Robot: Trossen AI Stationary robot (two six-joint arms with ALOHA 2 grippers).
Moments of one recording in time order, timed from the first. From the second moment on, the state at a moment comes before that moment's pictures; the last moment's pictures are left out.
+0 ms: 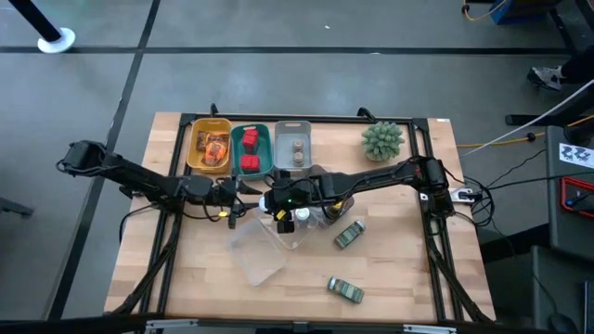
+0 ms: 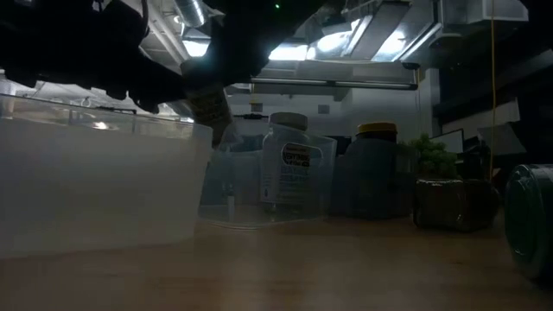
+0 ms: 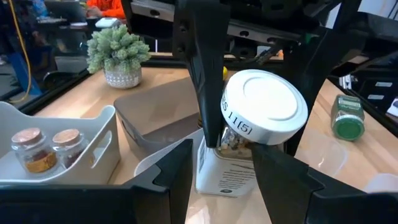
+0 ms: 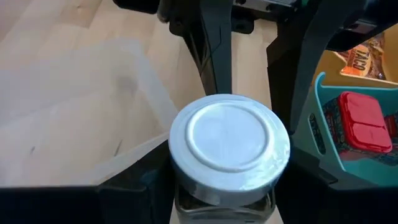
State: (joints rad) left arm -0.14 1.01 0.19 0.66 -0.22 -0.05; right arm 0.10 2.06 1.69 -0.34 0.11 -0.14
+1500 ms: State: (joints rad) left arm -0.14 0.87 0.26 0.42 -0.21 -0.07; right arm 0.08 2.07 1.69 -0.46 0.13 -0.08
